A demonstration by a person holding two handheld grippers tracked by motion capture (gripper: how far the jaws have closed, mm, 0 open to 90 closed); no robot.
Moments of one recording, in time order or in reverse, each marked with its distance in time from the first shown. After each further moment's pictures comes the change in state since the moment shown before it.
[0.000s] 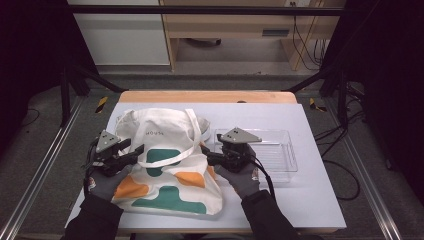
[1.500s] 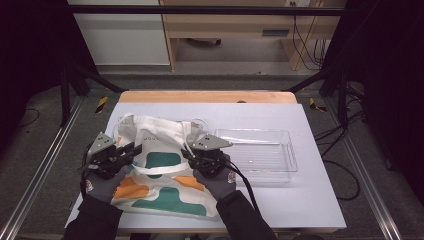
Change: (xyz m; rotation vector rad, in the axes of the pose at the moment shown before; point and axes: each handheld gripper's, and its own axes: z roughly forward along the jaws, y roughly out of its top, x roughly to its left) left arm -0.003 -0.002 -0.012 -0.040 -0.100 -0.024; right arm 0.049 -0.003 0.033 0.035 0.125 -0.063
